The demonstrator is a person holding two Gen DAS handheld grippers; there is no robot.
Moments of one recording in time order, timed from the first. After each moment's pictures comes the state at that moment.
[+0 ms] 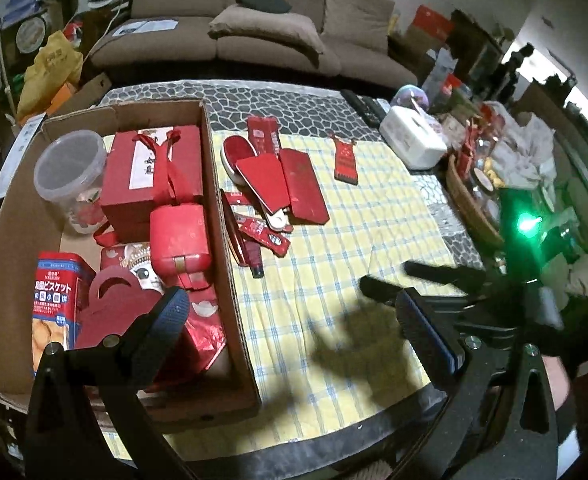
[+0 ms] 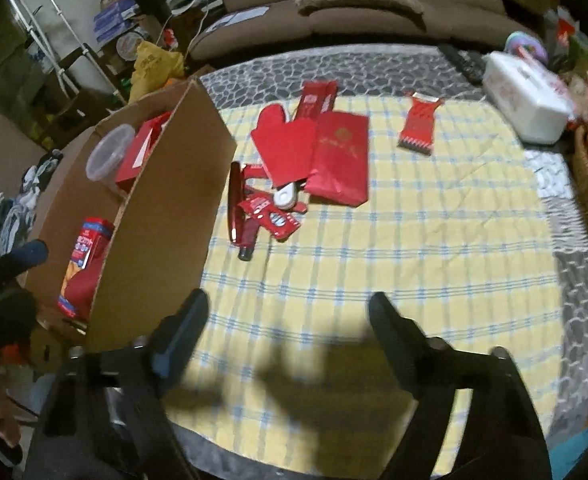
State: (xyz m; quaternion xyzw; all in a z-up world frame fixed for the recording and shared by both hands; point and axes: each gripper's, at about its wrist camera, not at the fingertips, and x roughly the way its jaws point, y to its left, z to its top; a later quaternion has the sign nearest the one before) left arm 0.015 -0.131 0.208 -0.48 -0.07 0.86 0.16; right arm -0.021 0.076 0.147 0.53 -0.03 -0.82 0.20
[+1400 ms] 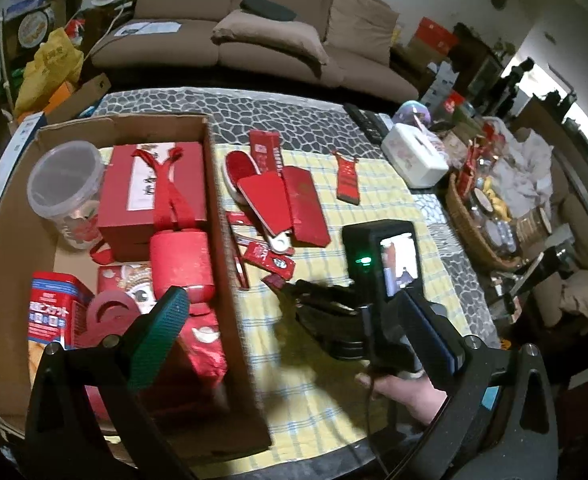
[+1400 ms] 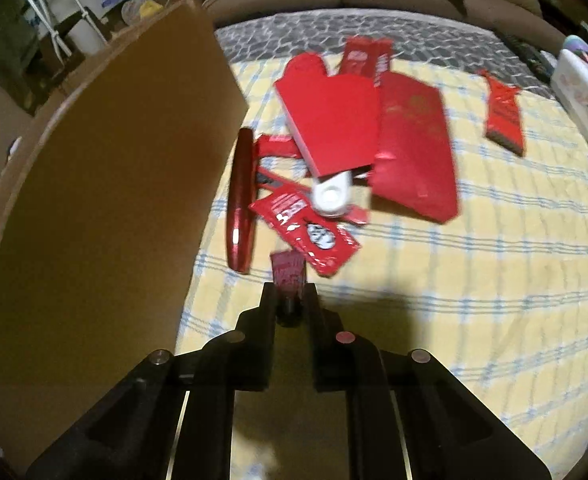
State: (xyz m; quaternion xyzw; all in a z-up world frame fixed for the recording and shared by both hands) left arm -0.009 -0.133 0.209 -0.47 -0.09 0.86 0.17; right arm -0.072 0.024 0.078 0.54 0.01 -0.82 0.22
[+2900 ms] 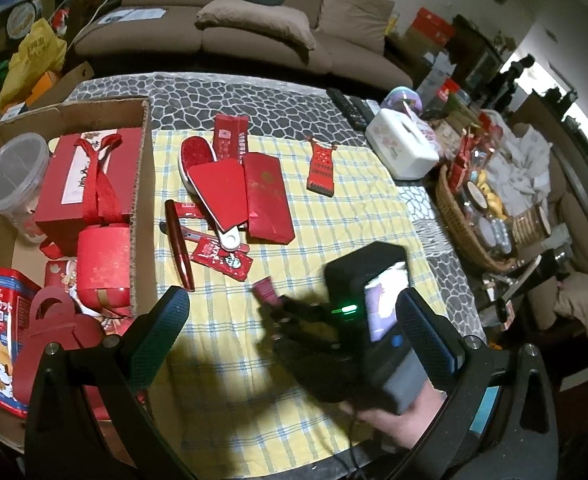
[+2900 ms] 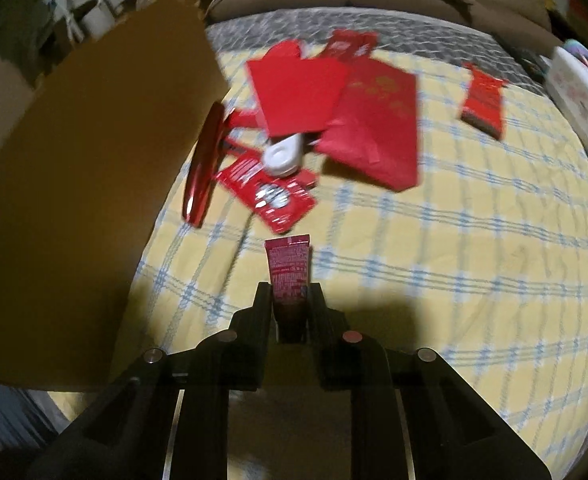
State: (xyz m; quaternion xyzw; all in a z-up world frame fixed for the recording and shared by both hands) left arm -0.025 -0.070 0.190 -0.49 -0.10 0.85 0.18; right arm -0.062 0.070 0.062 0.52 0.03 -0.82 0.23
